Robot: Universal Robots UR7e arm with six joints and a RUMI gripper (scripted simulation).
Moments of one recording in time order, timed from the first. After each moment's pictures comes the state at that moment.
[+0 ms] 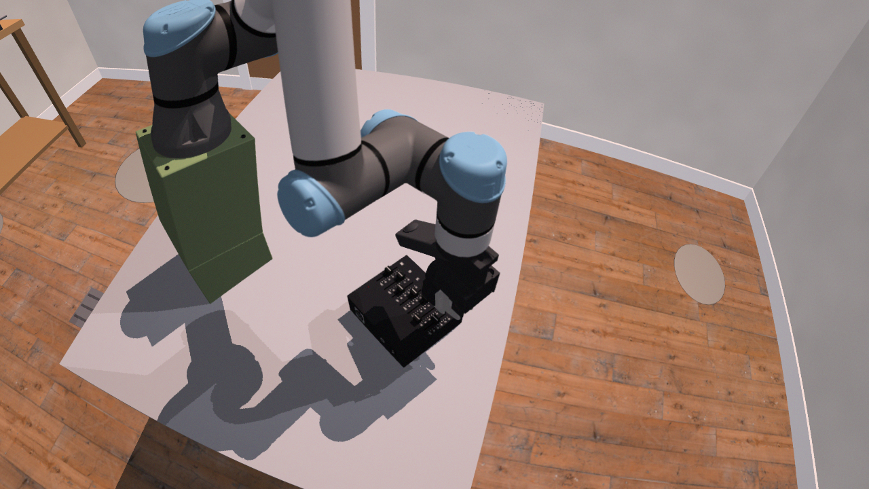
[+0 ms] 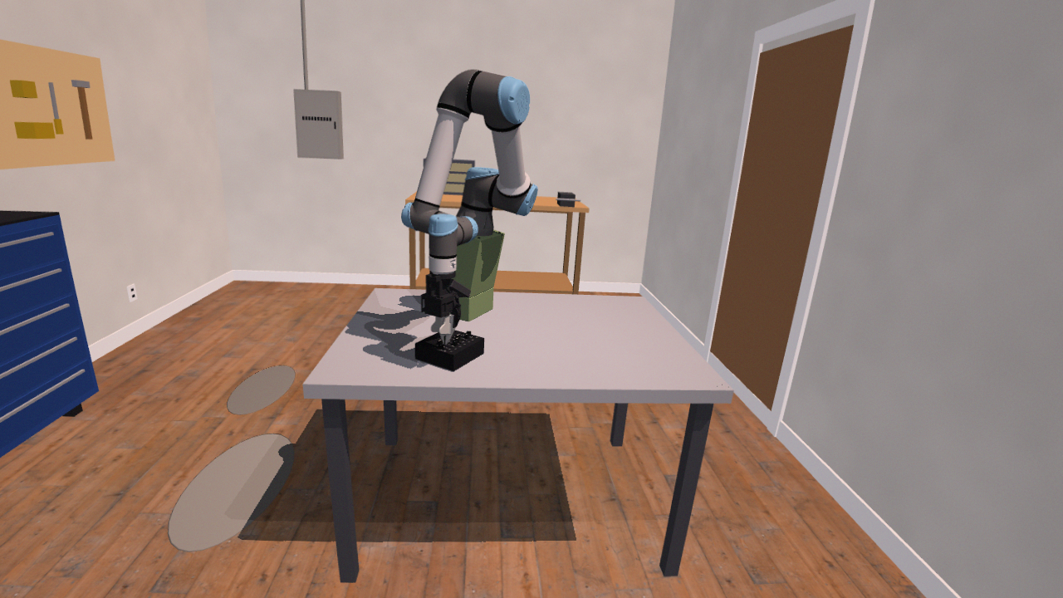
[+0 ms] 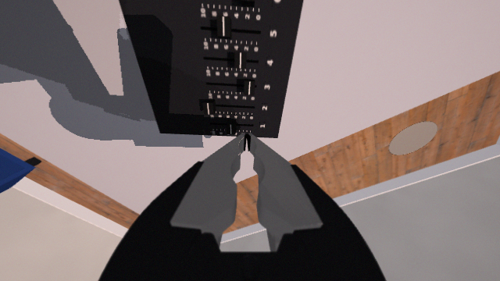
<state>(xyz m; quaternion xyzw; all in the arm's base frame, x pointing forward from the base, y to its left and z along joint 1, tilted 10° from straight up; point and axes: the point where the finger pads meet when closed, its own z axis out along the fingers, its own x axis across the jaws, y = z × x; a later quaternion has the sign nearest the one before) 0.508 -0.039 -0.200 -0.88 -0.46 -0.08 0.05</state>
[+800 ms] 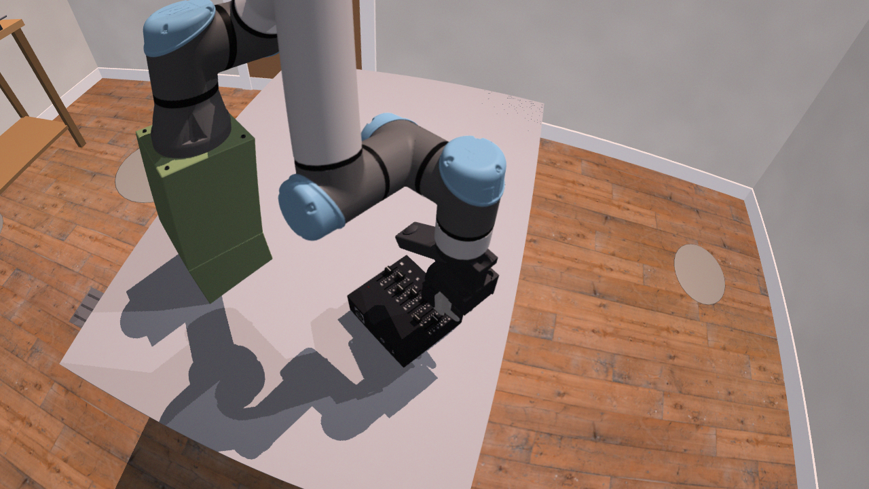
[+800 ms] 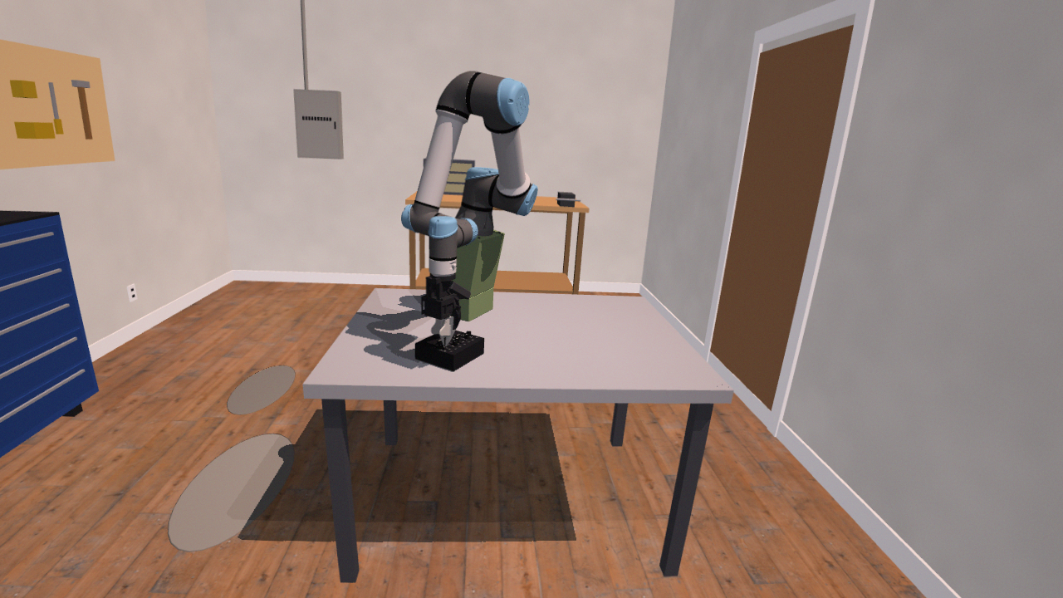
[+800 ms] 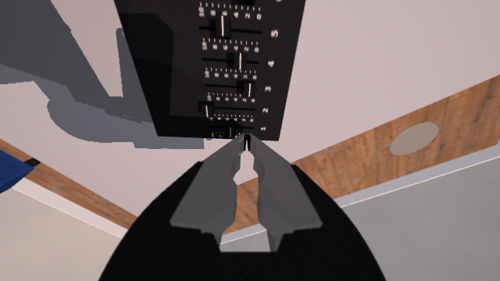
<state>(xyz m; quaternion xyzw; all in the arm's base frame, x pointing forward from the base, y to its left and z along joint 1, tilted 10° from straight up) 0.508 -0.037 -0.206 -0.88 -0.46 -0.08 0.05</state>
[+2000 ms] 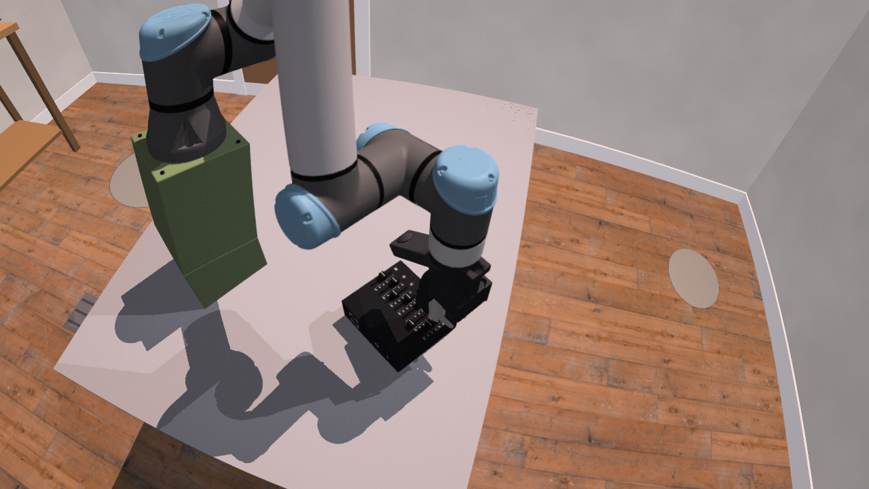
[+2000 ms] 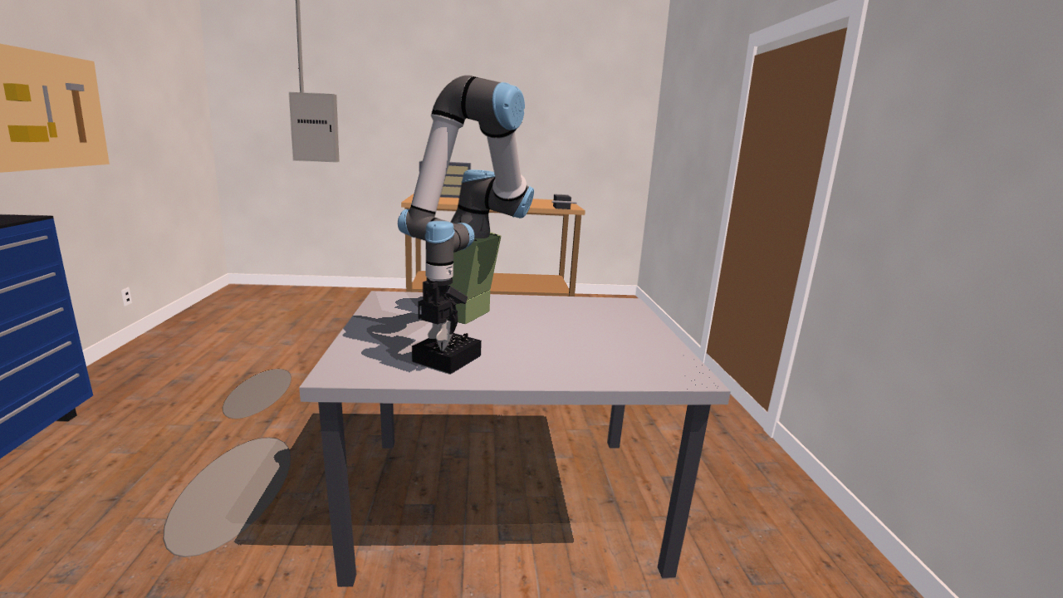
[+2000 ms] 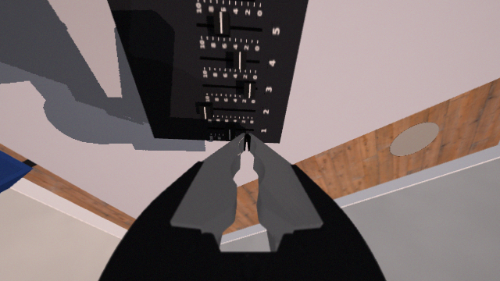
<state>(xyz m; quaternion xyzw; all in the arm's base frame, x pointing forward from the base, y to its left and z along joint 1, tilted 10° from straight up) 0.509 -0.037 -0.212 -0.88 -0.46 -0.08 0.05</state>
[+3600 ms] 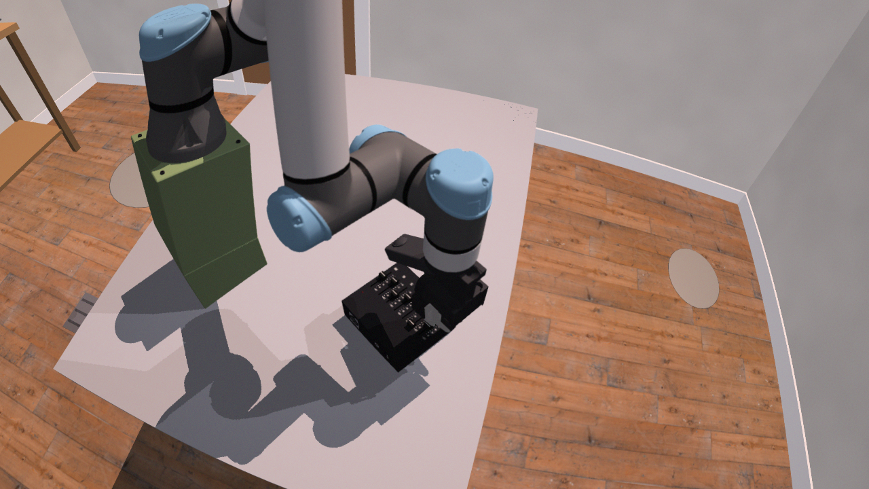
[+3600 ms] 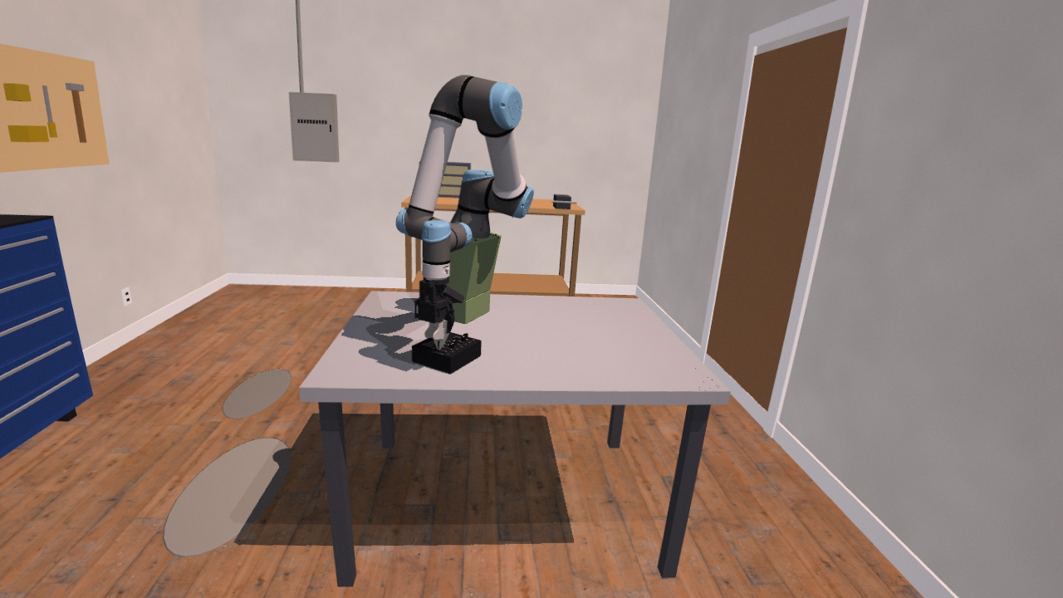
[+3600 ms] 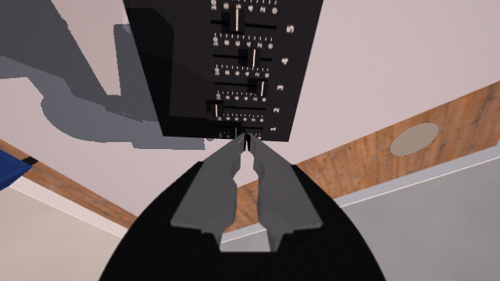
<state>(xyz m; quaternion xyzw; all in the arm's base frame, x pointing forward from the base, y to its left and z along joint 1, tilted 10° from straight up) 0.505 -0.047 -0.213 -0.88 -0.46 -0.08 0.04</state>
